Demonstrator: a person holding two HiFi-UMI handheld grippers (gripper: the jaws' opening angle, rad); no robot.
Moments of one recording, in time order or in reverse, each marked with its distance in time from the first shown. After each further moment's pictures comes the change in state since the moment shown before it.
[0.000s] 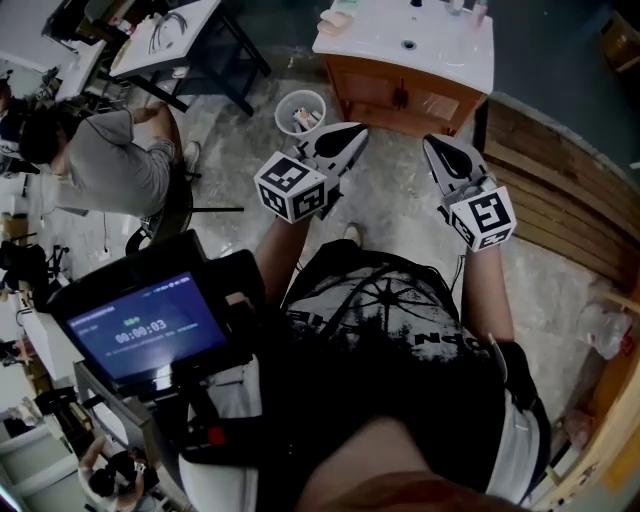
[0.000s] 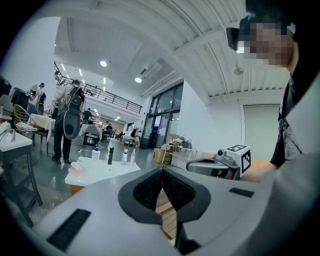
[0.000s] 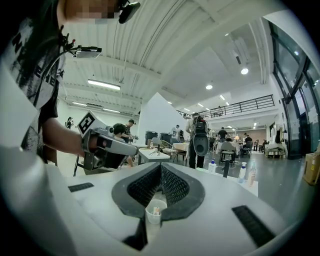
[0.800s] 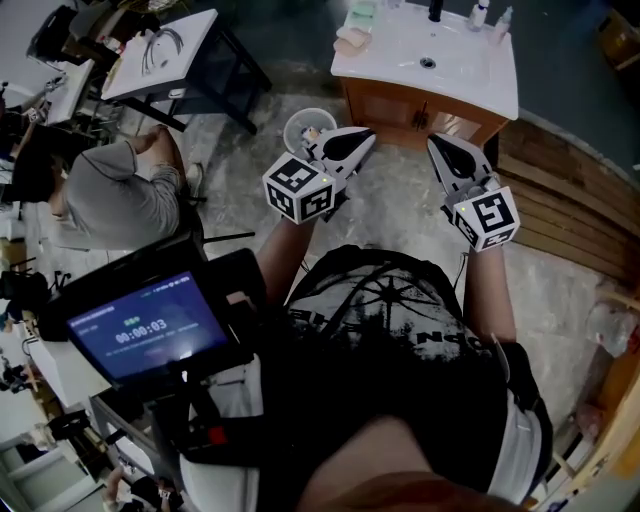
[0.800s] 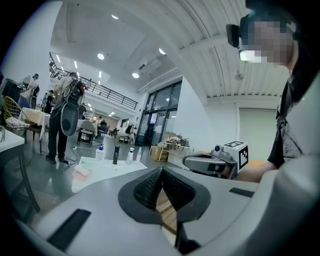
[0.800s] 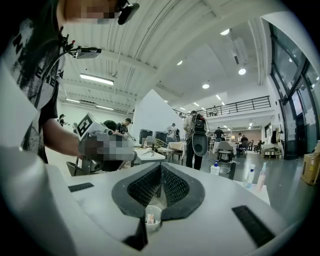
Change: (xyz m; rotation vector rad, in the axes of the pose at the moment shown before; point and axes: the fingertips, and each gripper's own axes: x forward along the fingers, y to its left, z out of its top) left arm 0.010 0.155 0.012 -0.015 0.037 -0.092; right arm 0.157 -0.027 0.013 0.005 0.023 -0.055
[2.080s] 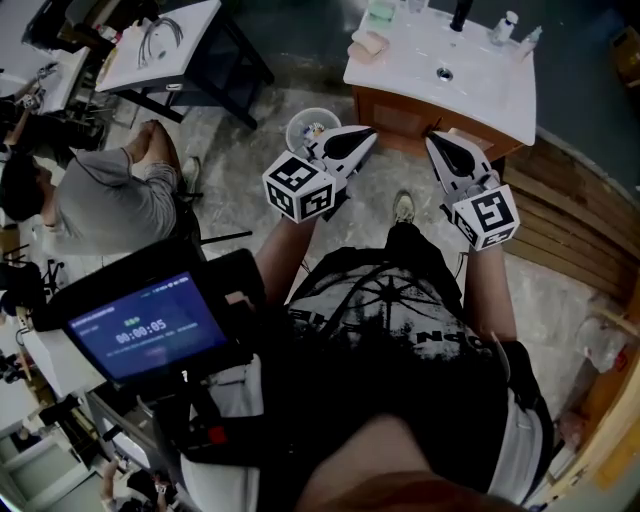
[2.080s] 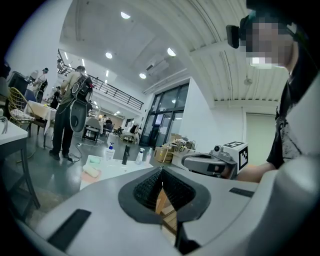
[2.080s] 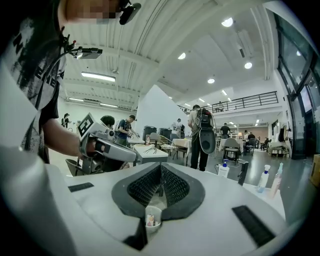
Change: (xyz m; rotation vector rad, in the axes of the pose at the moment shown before) left arm 0.011 0.067 -0.006 -0.051 -0.016 0.035; right arm 0.071 -0.019 -0.010 -0.010 0.033 0.065
